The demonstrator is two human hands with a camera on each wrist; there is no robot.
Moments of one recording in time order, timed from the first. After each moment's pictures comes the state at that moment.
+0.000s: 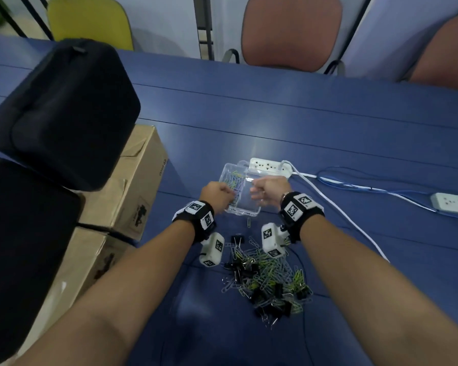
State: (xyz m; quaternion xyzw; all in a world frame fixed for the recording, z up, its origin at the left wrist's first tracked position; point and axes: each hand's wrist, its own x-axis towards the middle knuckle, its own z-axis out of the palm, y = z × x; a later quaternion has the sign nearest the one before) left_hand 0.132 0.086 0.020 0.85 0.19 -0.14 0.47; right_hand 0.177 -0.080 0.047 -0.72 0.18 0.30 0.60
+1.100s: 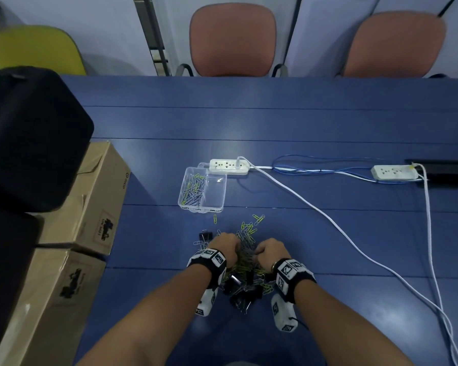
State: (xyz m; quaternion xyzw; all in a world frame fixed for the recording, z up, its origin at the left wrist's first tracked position) left_hand 0.033 -0.035 -0.020 0.93 -0.09 -0.31 0.15; right_hand 0.015 -0.200 -0.041 -0.91 0.10 0.29 0.29
